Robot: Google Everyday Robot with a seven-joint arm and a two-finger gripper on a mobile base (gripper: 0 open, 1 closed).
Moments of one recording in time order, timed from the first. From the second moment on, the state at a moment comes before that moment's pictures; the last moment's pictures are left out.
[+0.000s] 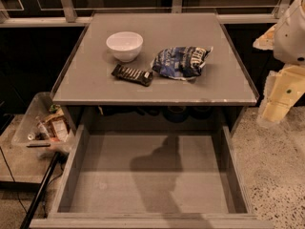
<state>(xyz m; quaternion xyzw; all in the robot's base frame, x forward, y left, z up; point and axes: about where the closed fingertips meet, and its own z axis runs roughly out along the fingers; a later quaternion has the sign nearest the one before) 0.438 -0.217 0.977 -0.60 0.78 -0.03 0.16</state>
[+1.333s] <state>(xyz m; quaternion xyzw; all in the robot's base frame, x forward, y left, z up) 0.436 -0.182 0.964 -0.62 0.73 0.04 0.27</state>
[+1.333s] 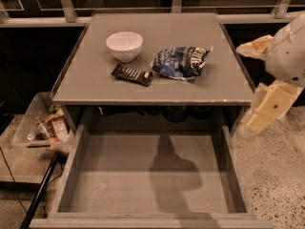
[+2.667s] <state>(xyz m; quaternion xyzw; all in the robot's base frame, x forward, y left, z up) 0.464 -0.115 0.969 -0.57 0.71 0.07 0.40</state>
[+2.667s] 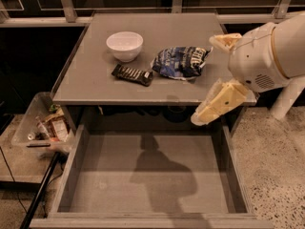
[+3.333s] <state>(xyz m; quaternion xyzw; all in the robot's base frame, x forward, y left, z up) 0.507 -0.114 0.966 -0.58 0.70 0.03 0.42</state>
